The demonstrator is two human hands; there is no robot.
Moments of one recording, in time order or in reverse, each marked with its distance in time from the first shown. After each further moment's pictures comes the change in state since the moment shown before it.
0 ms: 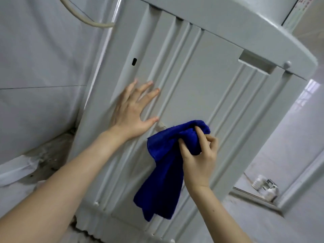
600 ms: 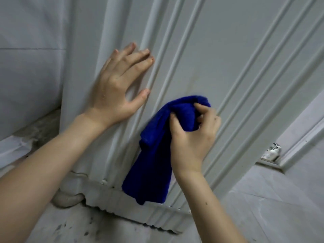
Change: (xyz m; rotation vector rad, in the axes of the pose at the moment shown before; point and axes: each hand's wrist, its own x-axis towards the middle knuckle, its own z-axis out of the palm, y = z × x) left_hand -0.053 -0.043 0.011 -0.045 0.019 0.191; right_hand -0.062 -0.009 0.056 0.038 0.125 0.137
